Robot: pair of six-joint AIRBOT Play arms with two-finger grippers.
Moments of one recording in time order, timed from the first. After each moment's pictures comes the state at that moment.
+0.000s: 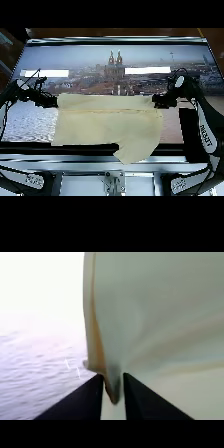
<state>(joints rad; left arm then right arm) 0.19 -1.68 1.32 1.21 -1.11 -1.19 -0.03 -1.70 1.37 -1.35 1.17 1.57</state>
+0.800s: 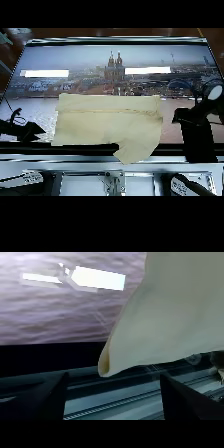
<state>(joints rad) 0.71 -1.39 0.82 1.05 -1.45 -1.02 -0.26 -1.24 1.03 -1.40 1.44 1.49</state>
